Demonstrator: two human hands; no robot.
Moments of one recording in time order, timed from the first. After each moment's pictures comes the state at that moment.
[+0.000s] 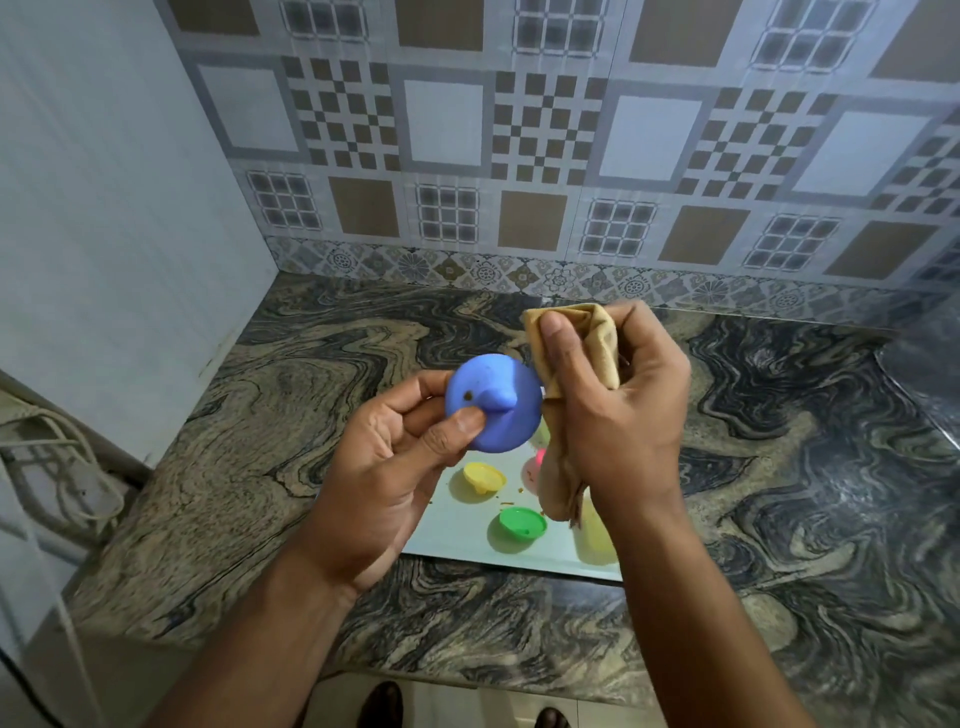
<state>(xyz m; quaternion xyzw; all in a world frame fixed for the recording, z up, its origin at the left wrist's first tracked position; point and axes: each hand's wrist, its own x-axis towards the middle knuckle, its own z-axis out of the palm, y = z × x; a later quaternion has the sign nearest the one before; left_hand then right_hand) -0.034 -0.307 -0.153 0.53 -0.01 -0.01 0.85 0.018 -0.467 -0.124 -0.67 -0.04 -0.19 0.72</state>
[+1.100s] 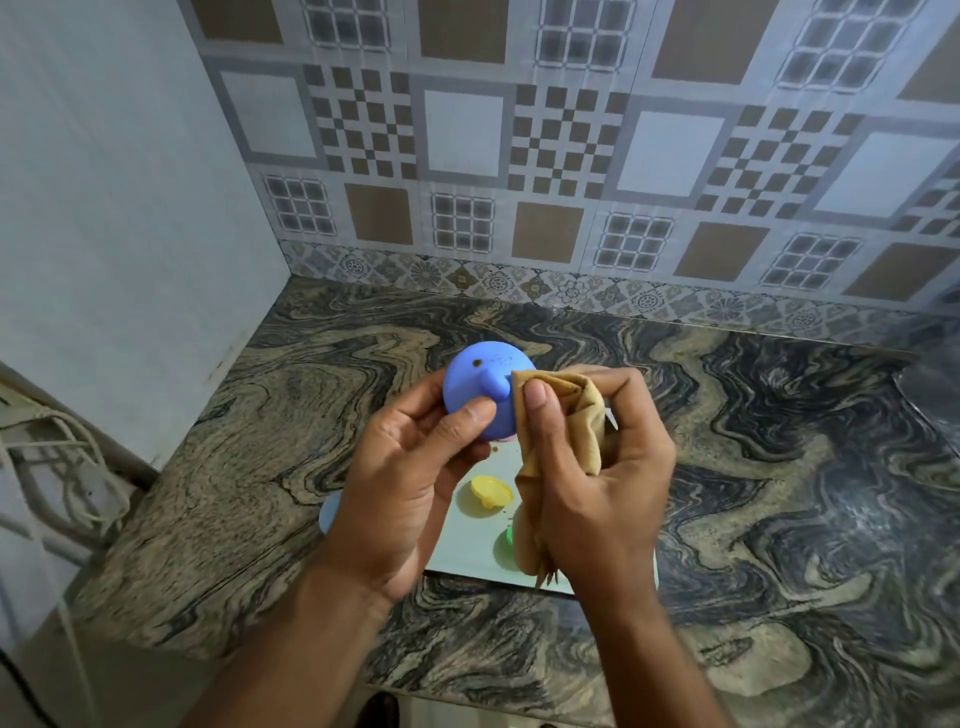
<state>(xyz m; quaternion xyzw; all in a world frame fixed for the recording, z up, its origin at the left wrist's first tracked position) -0.021 -0.314 -0.151 0.49 0.05 0.02 0.87 -0.008 -0.446 -0.146 -0.65 -0.06 -0.20 0.73</state>
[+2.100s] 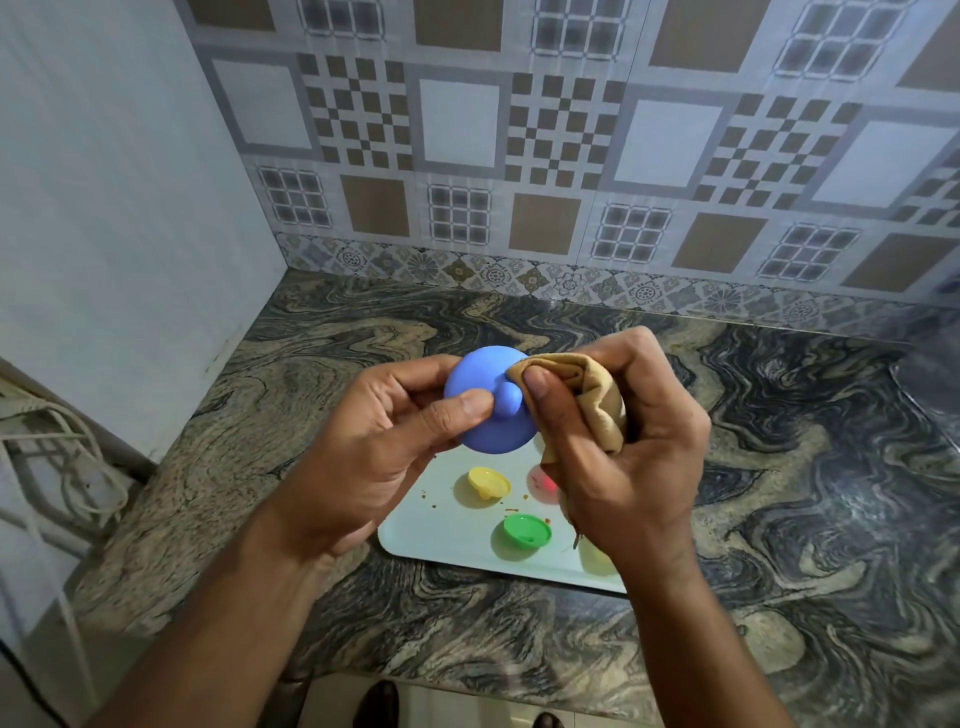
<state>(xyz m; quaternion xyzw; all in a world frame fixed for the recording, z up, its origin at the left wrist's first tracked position) -0.014 -0.290 -0.136 0.57 -0.08 -0.03 0.82 0.007 -0.469 -0.135 -0.70 -0.20 -0.25 0.63</state>
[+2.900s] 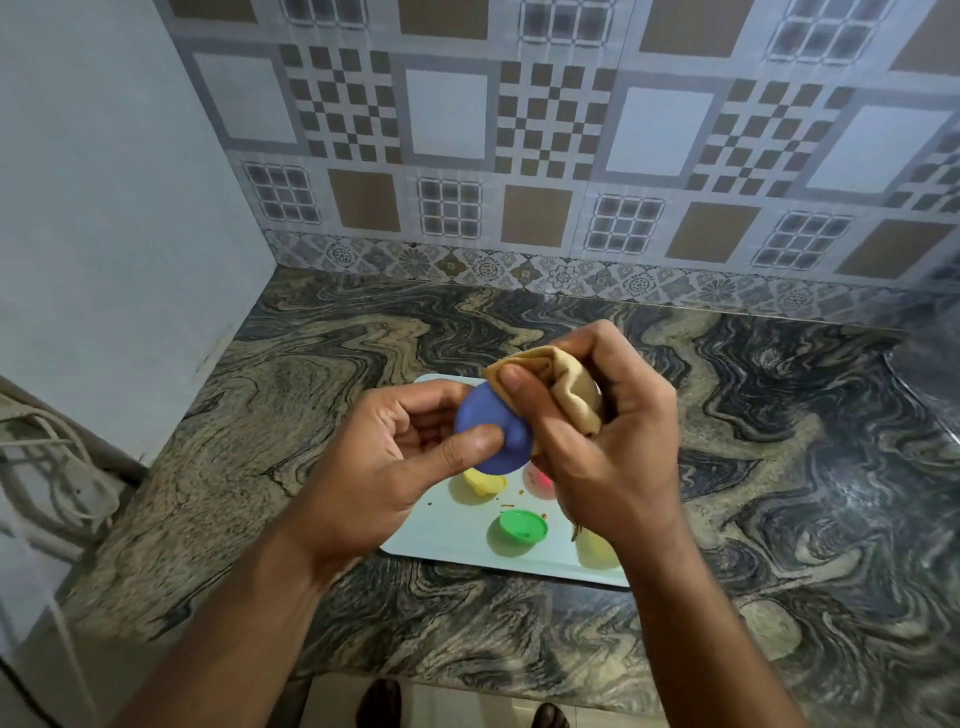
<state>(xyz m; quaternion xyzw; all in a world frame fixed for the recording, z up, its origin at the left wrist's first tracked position) -0.016 -0.294 -0.155 0.67 -0.10 -0.02 0.73 0.020 -0.473 -0.146 -0.72 -0.18 -0.16 0.65</state>
